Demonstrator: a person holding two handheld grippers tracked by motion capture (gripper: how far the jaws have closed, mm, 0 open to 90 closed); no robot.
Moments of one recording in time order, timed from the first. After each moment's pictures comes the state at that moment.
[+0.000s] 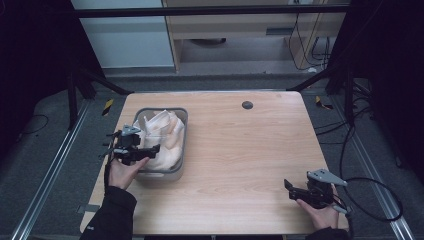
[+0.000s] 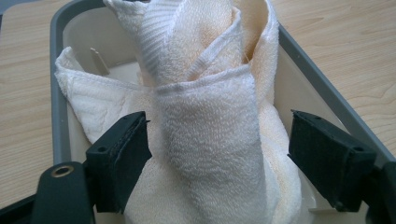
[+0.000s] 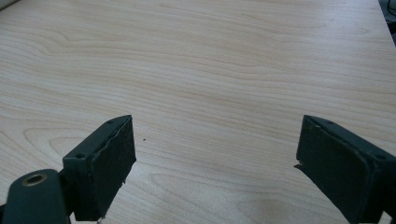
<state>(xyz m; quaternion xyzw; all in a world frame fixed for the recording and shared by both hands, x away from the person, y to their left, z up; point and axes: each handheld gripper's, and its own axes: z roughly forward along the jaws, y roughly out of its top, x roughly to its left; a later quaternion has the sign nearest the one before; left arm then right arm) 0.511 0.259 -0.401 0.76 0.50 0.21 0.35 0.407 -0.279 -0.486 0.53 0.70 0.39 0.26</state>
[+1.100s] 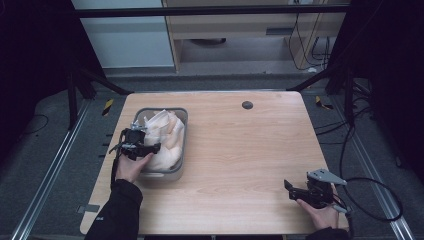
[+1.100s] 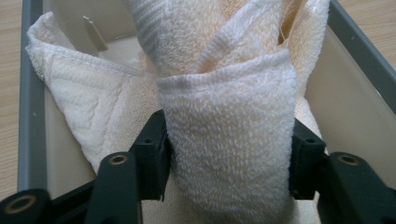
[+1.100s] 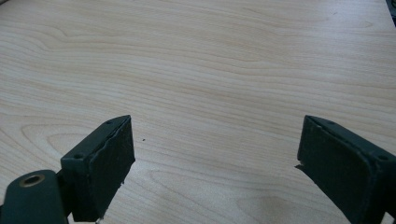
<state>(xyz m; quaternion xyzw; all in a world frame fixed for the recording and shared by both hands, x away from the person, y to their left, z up) 0.537 0.253 -0.420 0.76 0.54 0.19 0.30 0.408 -0.280 -0.487 0.53 0.71 0.39 0.25</state>
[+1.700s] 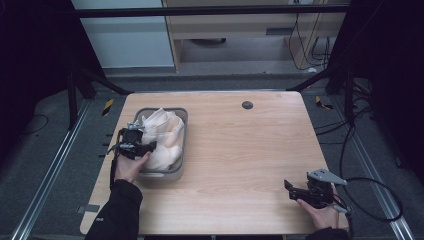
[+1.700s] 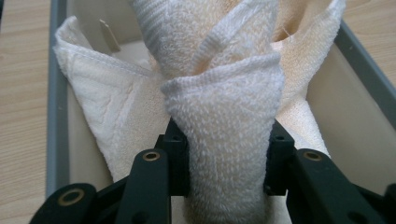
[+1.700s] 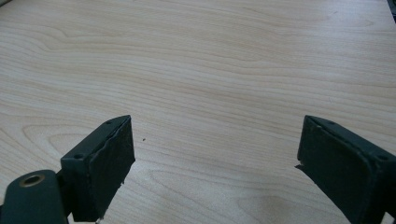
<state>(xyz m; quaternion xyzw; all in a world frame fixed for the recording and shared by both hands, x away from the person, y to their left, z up) 0.530 0.255 -0.409 0.75 0.55 0.21 0.31 0.408 -0.280 -0.487 0.54 0.71 0.39 0.25</state>
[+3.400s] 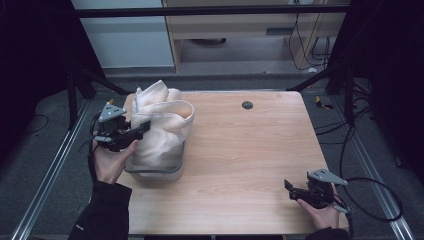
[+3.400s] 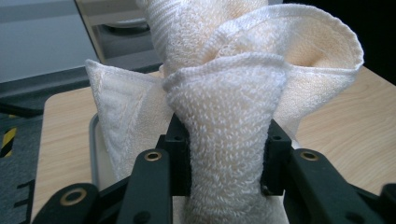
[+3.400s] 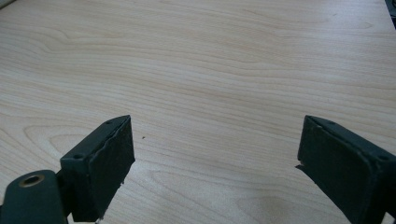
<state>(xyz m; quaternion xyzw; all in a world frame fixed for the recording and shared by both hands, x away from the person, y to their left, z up) 0.474 0.243 -0.294 0.73 0.46 0.26 0.43 0.407 -0.280 -0.487 0.54 0.70 0.39 0.25</state>
